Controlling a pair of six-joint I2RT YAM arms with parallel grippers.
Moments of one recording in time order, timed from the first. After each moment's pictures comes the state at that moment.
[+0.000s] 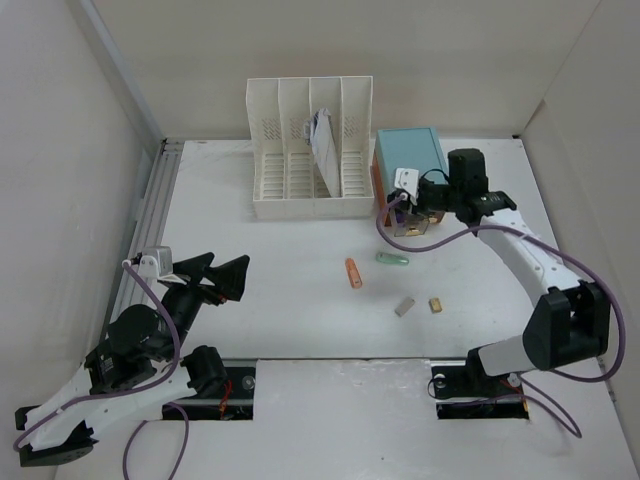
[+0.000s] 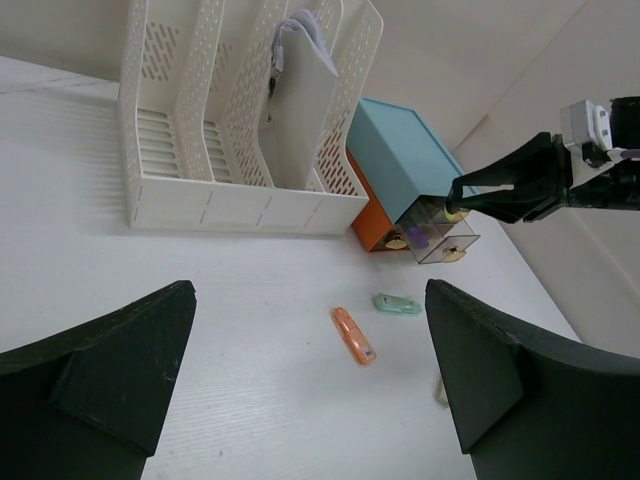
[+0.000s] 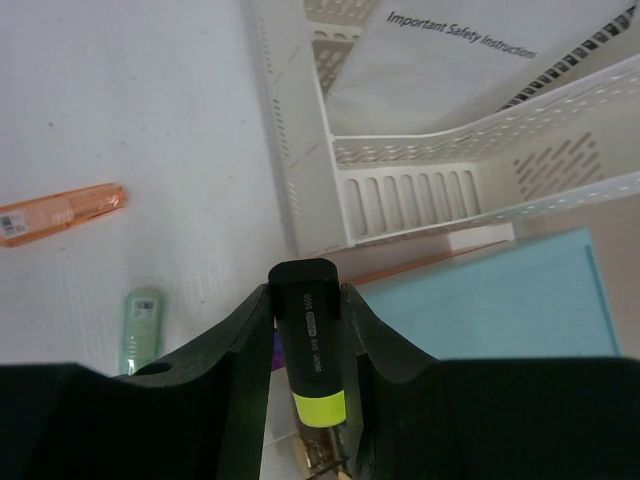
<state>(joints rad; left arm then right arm) -1.10 0.14 0.68 -0.46 -0.76 -0.42 0.24 1.40 1.16 -0.37 -0.75 -1.03</state>
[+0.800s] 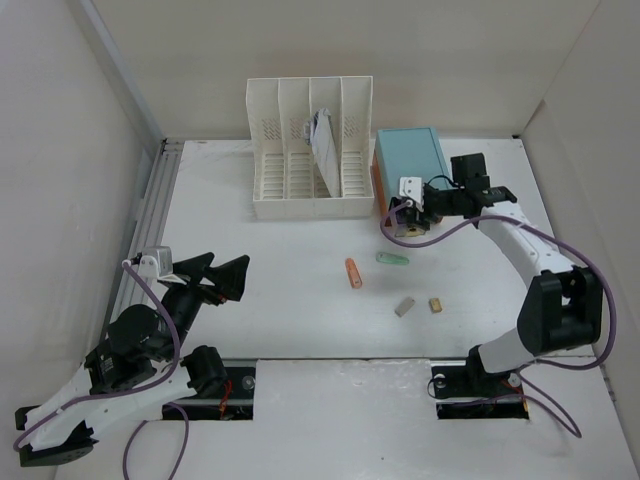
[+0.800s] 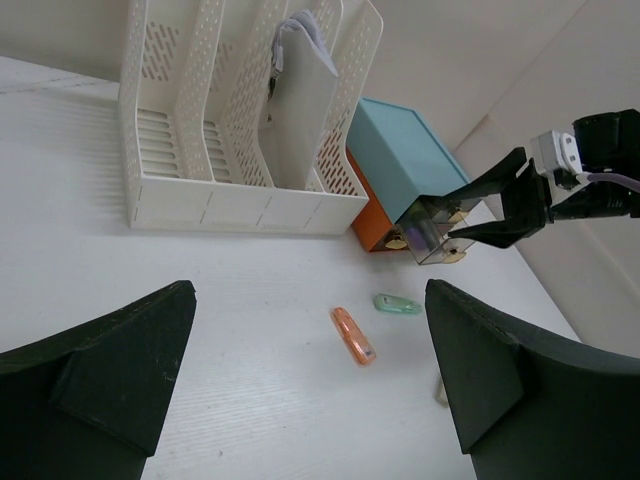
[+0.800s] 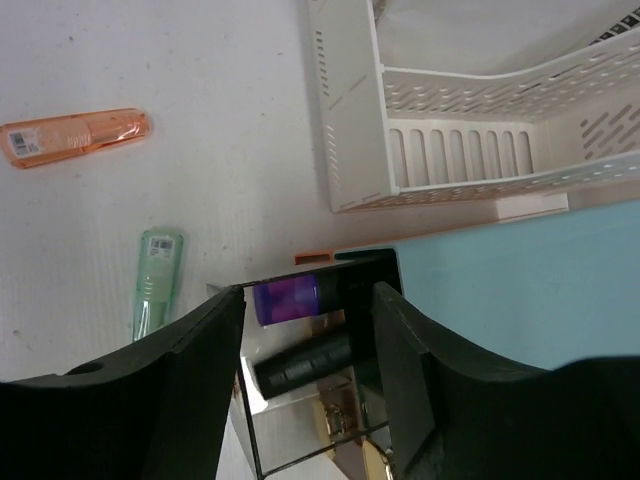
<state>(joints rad) -1.10 0.14 0.68 -0.46 -0.76 -0.42 0.16 1.50 1.18 -0.54 -0.81 -1.22</state>
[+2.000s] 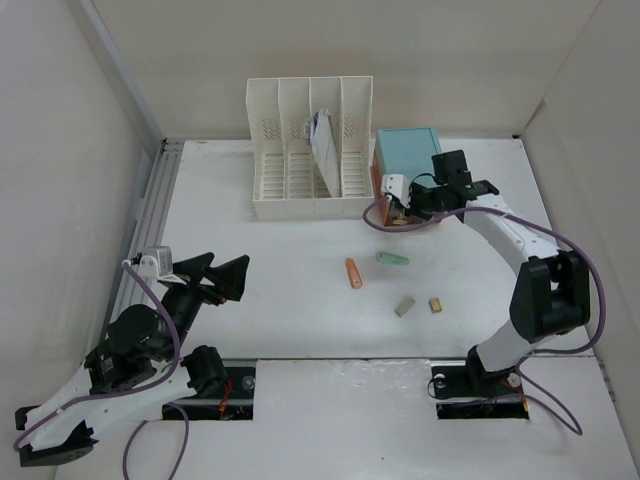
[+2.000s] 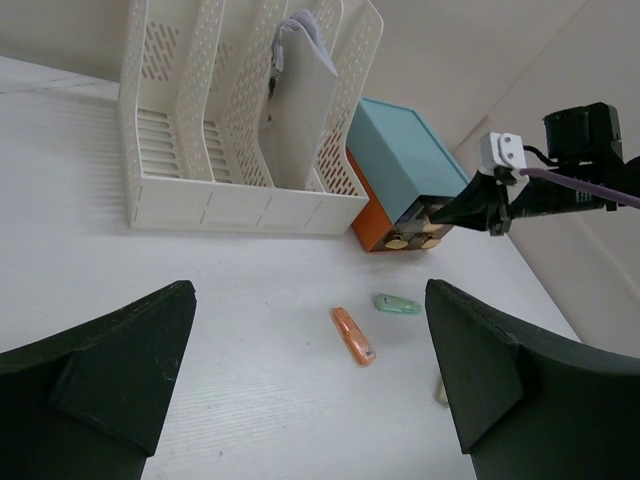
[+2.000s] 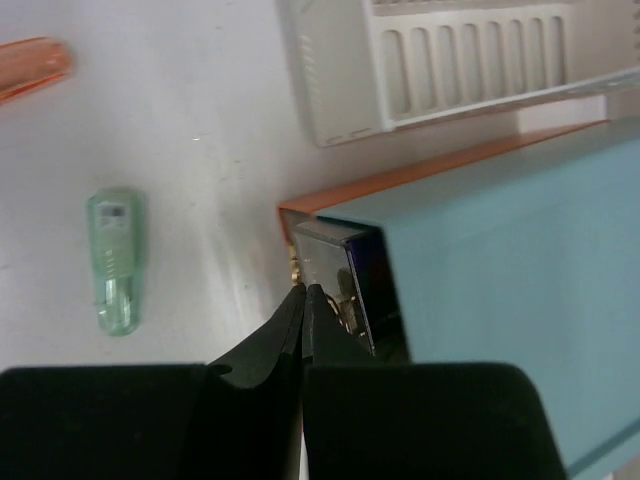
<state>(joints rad) -1.10 0.14 0.68 -0.46 -0.76 -0.42 0.22 1.58 1.24 -0.58 -0.56 -1.15</state>
